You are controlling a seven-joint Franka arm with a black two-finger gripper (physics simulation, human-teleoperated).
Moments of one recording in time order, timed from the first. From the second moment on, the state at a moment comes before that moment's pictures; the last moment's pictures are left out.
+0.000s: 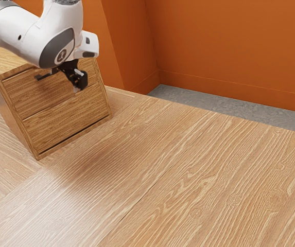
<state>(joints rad) 0.05 0.27 0.25 -1.26 0.50 1.82 0.16</state>
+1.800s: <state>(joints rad) 0.20 0.36 0.20 -1.20 0.50 1.93 0.31</state>
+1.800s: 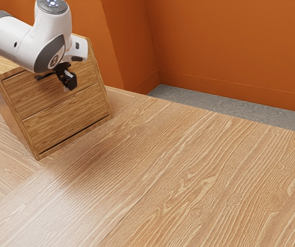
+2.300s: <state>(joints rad) 0.19 0.36 0.20 -1.21 0.49 1.93 0.31</state>
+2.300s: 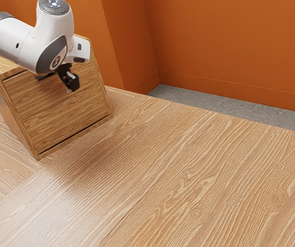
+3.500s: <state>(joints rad) 0.06 0.28 0.21 -1.31 0.53 1.89 0.29</state>
